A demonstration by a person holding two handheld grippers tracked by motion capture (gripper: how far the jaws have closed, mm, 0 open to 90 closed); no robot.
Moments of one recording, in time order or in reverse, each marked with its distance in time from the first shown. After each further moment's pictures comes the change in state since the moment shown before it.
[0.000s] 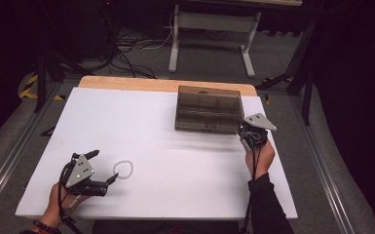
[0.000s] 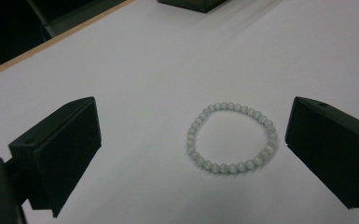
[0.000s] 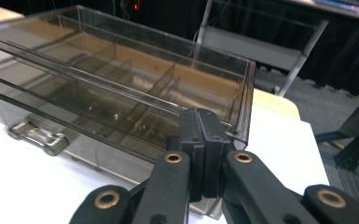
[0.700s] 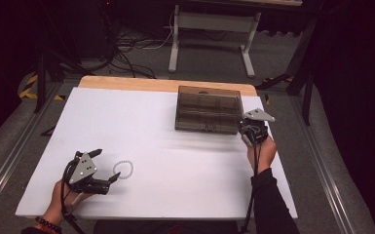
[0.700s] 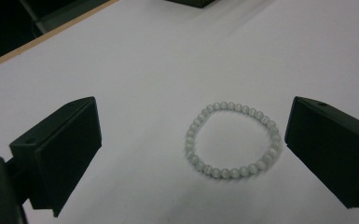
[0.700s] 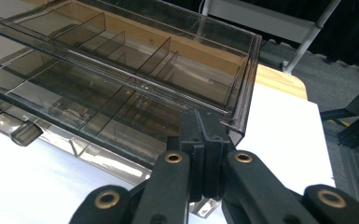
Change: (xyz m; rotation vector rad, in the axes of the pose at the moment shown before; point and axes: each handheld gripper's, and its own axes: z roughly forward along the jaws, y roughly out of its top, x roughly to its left) left arm 0.001 0.000 0.007 0.018 -0.024 0.009; right arm -0.009 0.005 0.012 0.116 0.029 -0.010
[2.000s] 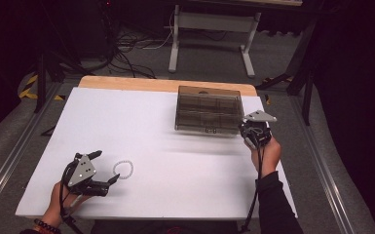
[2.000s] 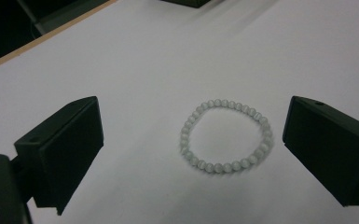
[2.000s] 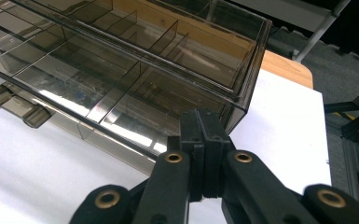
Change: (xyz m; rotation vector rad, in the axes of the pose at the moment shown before) left arm -0.002 0.000 -0.003 -0.002 -0.006 0.005; right arm 0.000 0.002 -0.017 0.071 0.032 -0.051
